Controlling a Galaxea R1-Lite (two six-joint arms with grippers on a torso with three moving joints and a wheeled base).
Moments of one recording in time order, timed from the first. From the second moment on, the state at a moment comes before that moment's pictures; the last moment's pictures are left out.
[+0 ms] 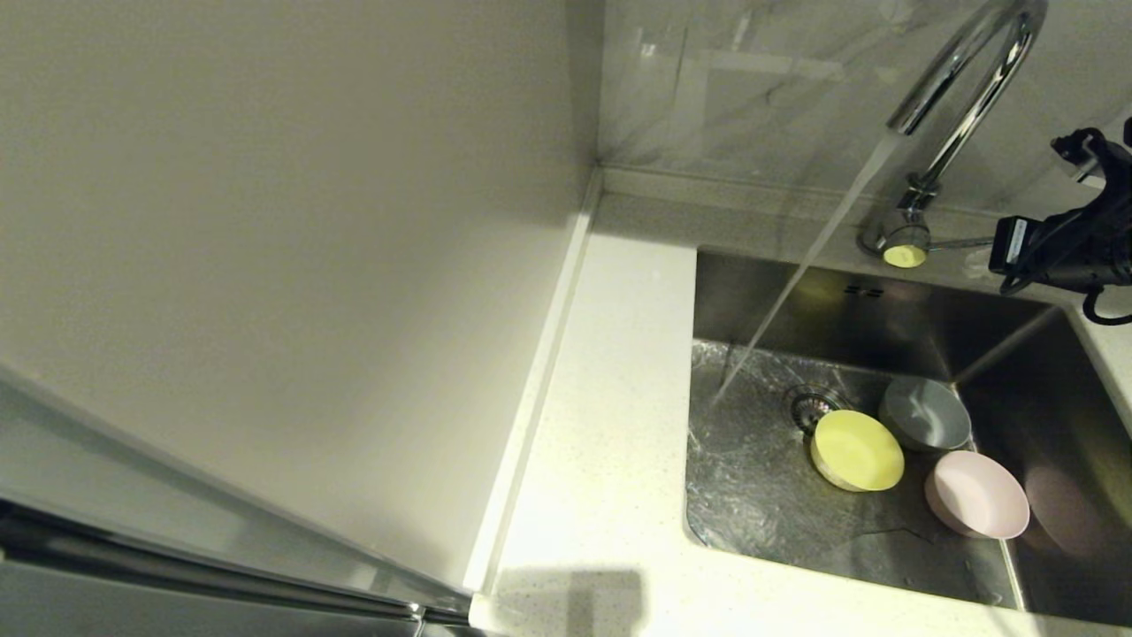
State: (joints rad) left arm 0.00 0.00 0.00 -0.01 0.00 -0.01; right arm -0.25 1.82 -1.60 0.25 0.20 0.11
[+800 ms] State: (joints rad) left arm 0.00 0.00 0.00 -0.01 0.00 -0.01; right arm -0.20 1.84 -1.54 0.14 0.10 0.05
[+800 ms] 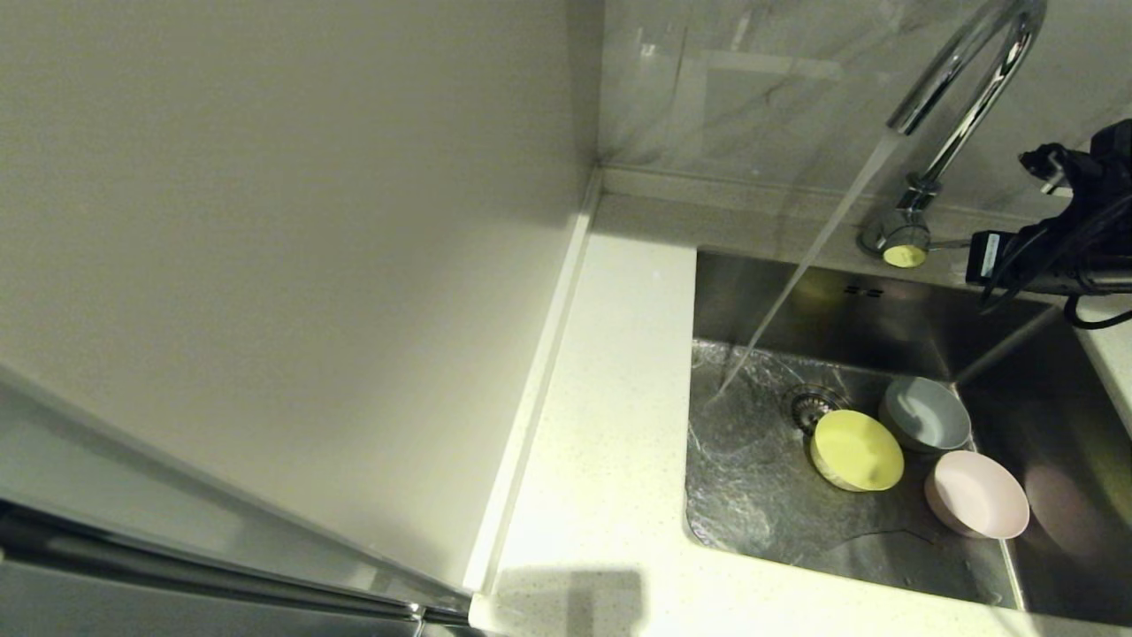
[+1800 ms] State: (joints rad) left arm 0.00 0.00 0.00 -0.01 0.00 -0.01; right arm -0.16 1.92 -1.57 -0.10 0.01 0.02
